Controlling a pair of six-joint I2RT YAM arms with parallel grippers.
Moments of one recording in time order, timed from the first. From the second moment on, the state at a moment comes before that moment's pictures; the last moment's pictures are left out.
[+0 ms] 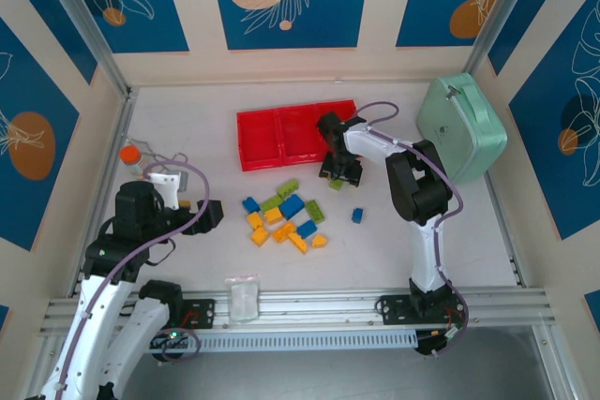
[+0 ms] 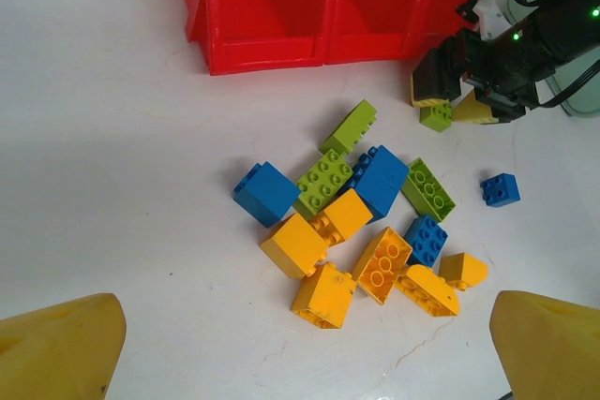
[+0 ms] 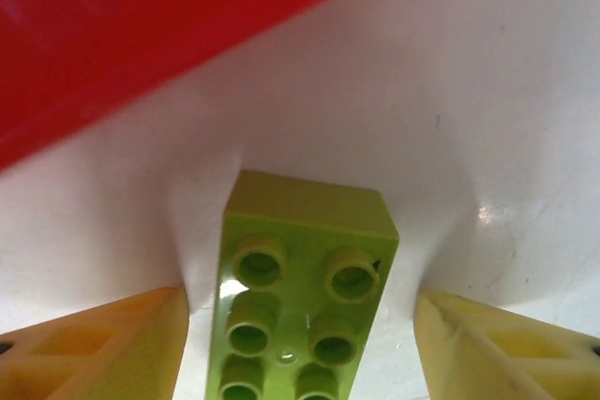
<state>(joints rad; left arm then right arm) -0.19 0.57 0.74 -0.84 0.35 -0.29 0.48 2.09 1.54 -0.95 0.06 0.79</state>
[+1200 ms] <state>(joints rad) -0.19 0.57 0.74 -0.83 0.32 -0.29 0.35 1.92 1.71 -0.81 -0.02 0.14</state>
